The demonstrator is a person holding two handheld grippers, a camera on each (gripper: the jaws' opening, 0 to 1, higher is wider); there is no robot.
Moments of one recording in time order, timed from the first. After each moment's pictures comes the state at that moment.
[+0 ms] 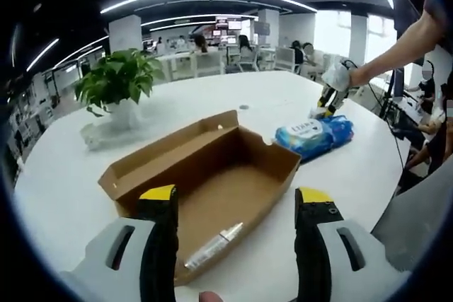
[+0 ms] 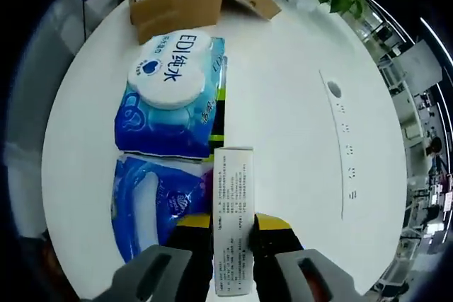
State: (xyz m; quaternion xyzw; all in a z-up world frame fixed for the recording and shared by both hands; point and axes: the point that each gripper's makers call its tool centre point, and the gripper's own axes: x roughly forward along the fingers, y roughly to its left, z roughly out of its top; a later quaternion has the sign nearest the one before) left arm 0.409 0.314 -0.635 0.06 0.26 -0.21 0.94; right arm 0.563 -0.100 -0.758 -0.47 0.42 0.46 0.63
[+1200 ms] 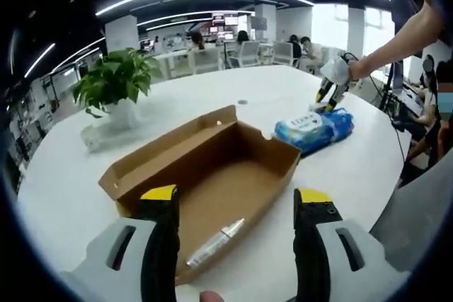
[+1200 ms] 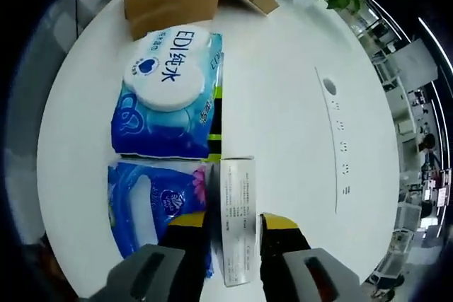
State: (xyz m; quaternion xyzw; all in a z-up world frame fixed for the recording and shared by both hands) left arm 0.408 0.314 -0.638 0.08 0.27 -0.21 0.94; right arm 0.560 -0.096 -0.741 -0.48 0.42 0.43 0.64
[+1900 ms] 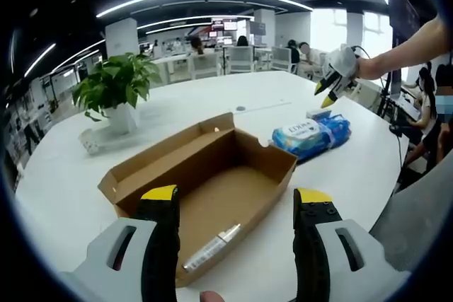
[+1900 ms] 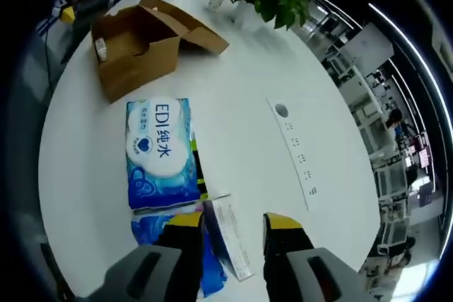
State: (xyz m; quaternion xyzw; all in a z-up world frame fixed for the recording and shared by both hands) left arm 0.409 0.309 -0.628 0.07 0.25 -0.22 0.94; right arm 0.555 -0.055 -0.674 -0.40 0.36 0.34 0.77
